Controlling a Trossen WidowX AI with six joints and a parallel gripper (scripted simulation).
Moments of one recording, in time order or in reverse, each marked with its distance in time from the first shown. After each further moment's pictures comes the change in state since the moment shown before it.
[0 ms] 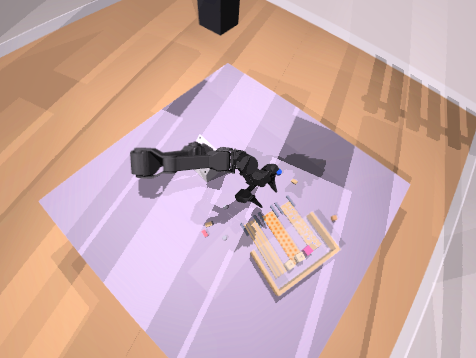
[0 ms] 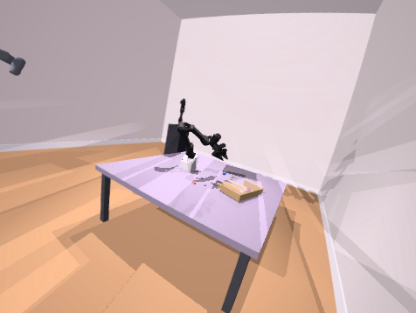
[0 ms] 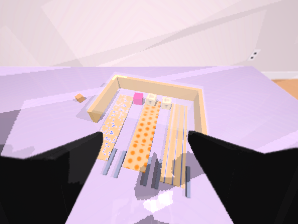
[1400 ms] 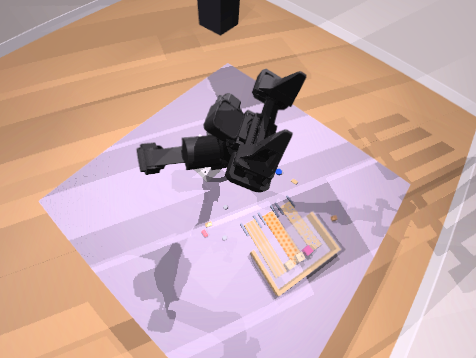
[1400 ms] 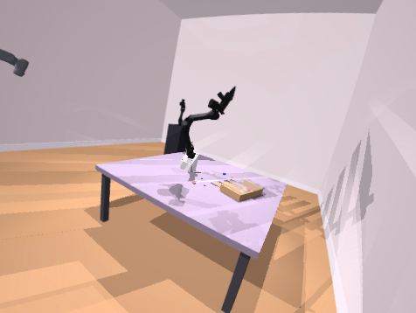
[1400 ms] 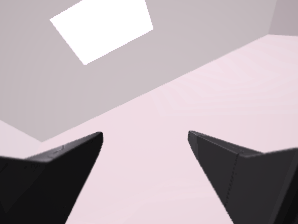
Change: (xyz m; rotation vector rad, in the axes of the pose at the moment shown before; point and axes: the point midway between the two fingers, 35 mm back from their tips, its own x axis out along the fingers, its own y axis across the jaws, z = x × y) arm -0.283 -0.116 0.435 0.314 -1.710 0.474
